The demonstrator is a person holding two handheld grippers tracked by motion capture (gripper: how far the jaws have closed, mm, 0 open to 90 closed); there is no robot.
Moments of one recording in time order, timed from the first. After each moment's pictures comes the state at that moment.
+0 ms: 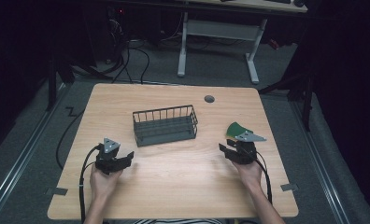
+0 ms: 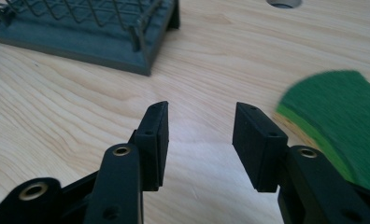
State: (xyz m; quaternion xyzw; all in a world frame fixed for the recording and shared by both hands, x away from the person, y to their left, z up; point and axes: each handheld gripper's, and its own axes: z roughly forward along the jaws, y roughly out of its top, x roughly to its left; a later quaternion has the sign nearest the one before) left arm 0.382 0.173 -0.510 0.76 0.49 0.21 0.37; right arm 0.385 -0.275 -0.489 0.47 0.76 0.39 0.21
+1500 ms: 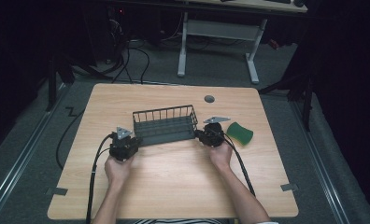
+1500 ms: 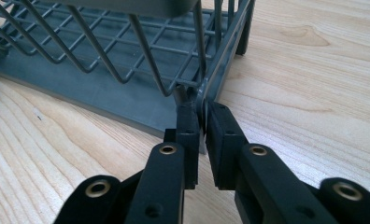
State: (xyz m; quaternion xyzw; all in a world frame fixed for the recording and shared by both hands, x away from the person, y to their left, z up) left arm 0.421 0.141 -0.511 0.75 0.49 0.20 0.39; right arm 0.466 -0.199 -0.512 0.47 0.78 0.39 0.14
